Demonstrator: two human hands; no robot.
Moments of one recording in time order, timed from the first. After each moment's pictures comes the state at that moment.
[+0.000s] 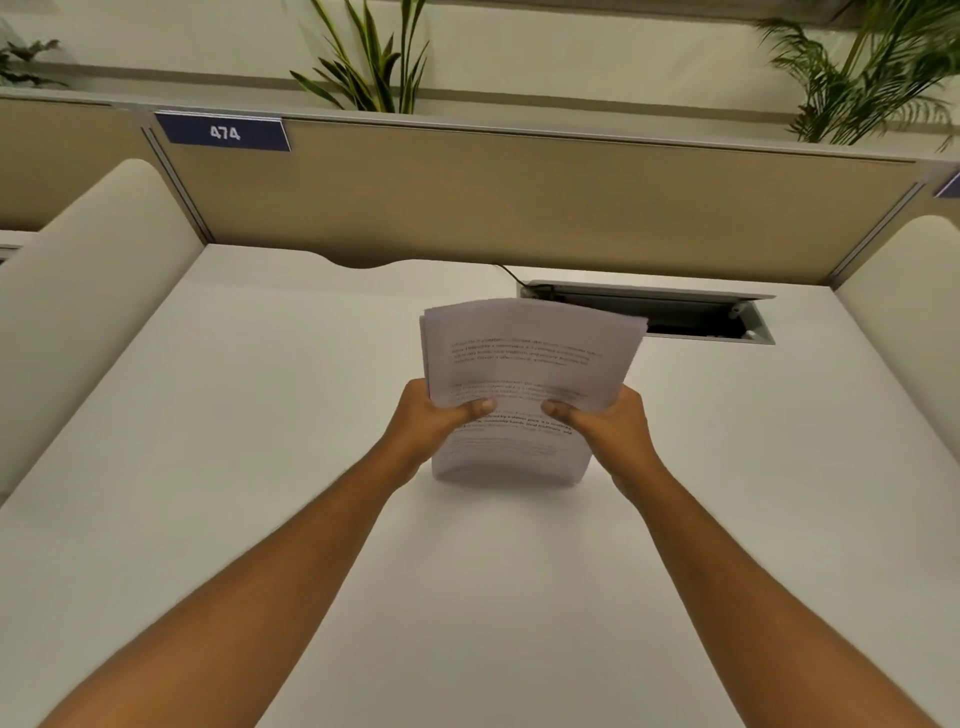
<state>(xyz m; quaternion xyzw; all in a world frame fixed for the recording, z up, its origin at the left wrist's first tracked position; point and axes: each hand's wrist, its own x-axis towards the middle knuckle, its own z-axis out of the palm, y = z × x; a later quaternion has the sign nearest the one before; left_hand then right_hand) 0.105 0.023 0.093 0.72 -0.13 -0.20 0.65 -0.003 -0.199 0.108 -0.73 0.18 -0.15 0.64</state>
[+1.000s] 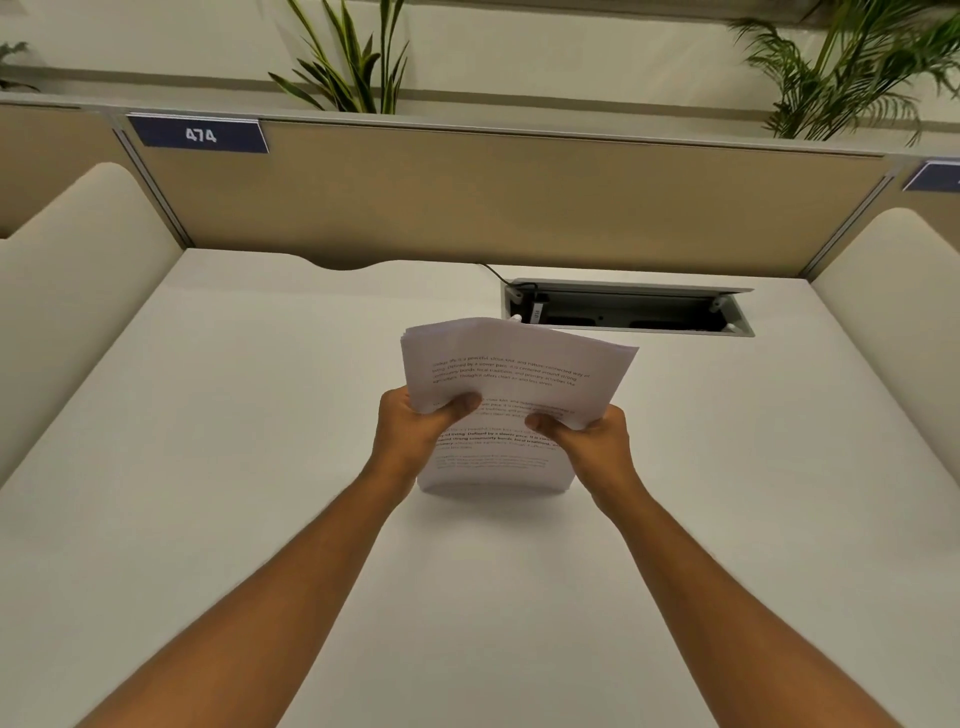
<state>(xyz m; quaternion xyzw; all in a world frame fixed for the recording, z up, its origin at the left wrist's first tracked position) 0.086 0.016 0.090 0.70 -0.08 -0.12 0.70 -0.018 -0.188 0.090 -0.72 0.24 -0.16 0.63</state>
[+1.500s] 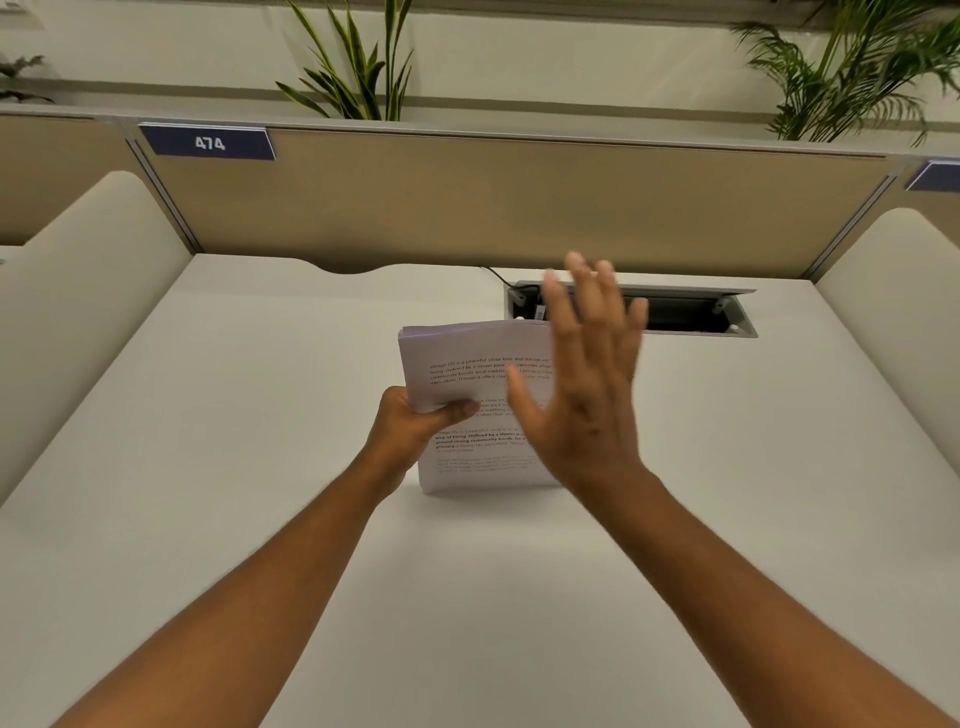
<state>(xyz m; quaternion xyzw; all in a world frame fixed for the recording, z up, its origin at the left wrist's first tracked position) 0.090 0.031 0.098 0.67 -0.14 -0.19 0.70 -0.022 -0.138 0.192 -0.90 0.03 -0.42 0.13</state>
